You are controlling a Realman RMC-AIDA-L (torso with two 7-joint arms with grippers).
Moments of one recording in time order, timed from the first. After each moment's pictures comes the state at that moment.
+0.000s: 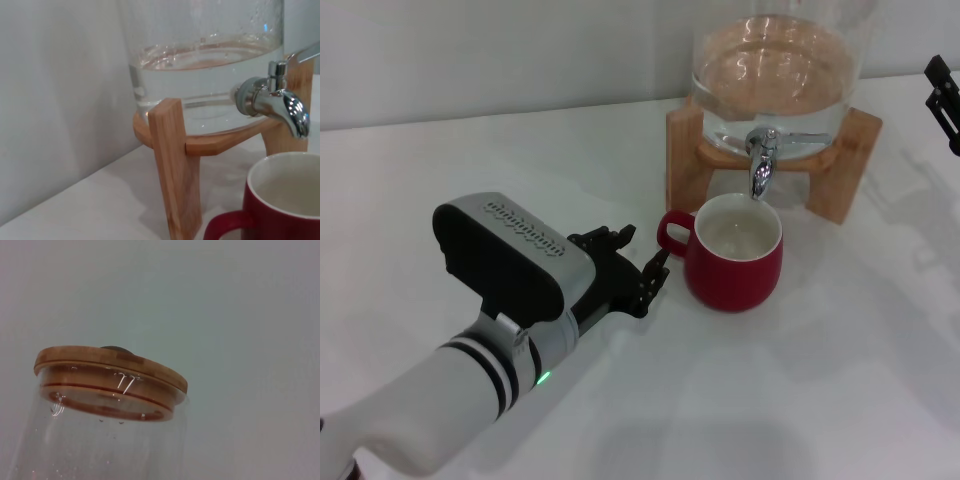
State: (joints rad) left arm -0.33 -2.08 -0.84 -1.14 0.50 0.00 2.39; right arm 0.33 2.01 1.72 0.17 -0.10 1.50 -2.94
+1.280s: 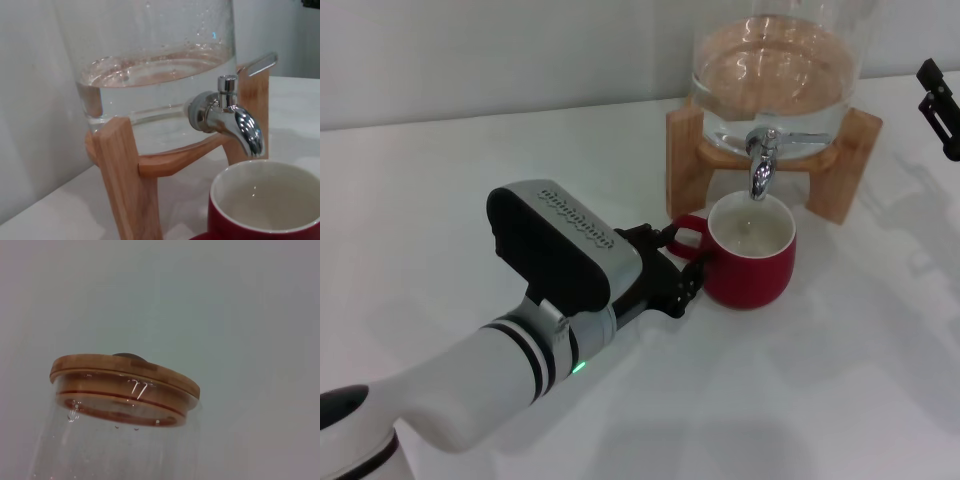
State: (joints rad) left arm -0.45 -2.08 -0.78 -1.09 0.43 0.01 2.38; right arm 0.33 2.01 1.70 0.17 -0.11 1.52 -2.93
